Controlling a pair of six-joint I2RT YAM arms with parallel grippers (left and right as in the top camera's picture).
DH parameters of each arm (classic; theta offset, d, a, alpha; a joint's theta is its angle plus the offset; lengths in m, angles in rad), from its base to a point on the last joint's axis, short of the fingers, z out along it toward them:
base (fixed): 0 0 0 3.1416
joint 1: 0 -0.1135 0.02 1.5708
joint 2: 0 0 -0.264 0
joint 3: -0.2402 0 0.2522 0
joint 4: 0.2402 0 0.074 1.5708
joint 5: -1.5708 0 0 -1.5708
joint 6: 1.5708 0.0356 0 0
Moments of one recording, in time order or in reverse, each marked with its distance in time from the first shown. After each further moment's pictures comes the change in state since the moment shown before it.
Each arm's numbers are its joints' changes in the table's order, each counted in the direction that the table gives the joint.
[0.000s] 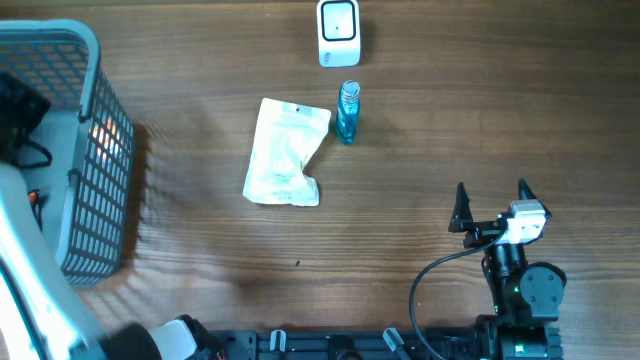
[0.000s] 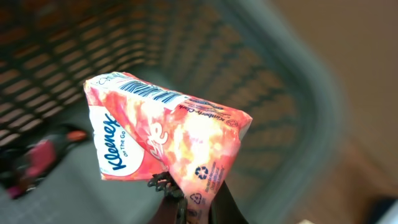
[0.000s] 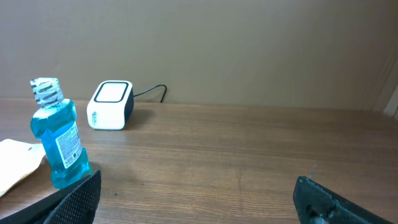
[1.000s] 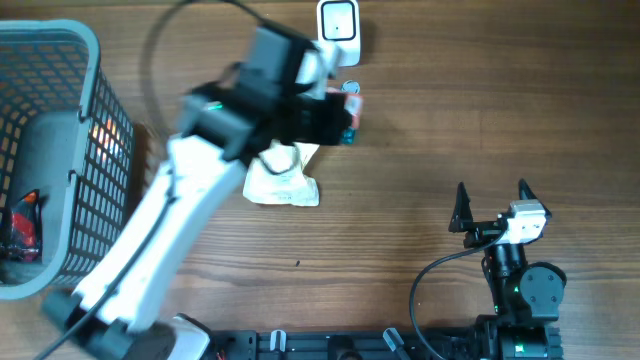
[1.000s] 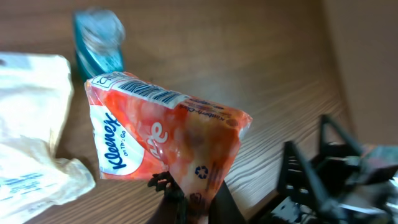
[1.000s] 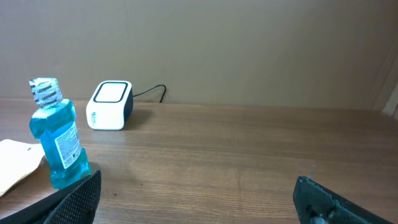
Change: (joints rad) left arm 1.088 0.178 0.000 -0.019 -0.299 -0.039; right arm 0.000 0.000 0.000 0.000 -0.003 0.000
